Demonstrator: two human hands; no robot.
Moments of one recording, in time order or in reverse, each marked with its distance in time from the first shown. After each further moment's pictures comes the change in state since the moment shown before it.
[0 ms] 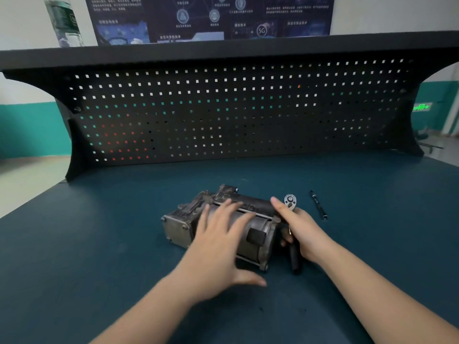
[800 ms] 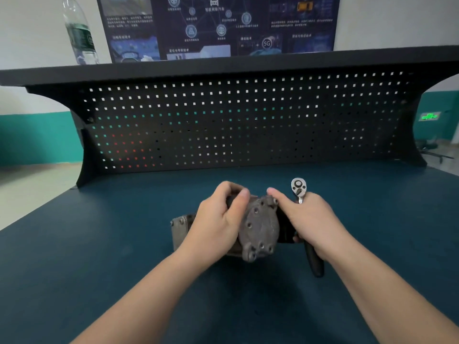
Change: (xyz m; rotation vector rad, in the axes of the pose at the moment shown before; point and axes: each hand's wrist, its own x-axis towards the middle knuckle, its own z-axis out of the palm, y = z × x) left_hand 0.035 0.036 -0.064 -0.782 0.288 -0.355; right_hand -0.046 -0.070 0.004 -0.532 0.326 -0.108
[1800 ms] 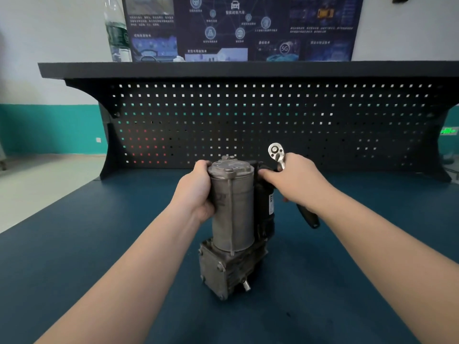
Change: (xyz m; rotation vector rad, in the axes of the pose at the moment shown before) left_hand 0.052 -0.020 -0.074 -0.843 0.312 -0.710; right_hand 0.019 -0.092 0.038 -0.326 -0.100 -0.398
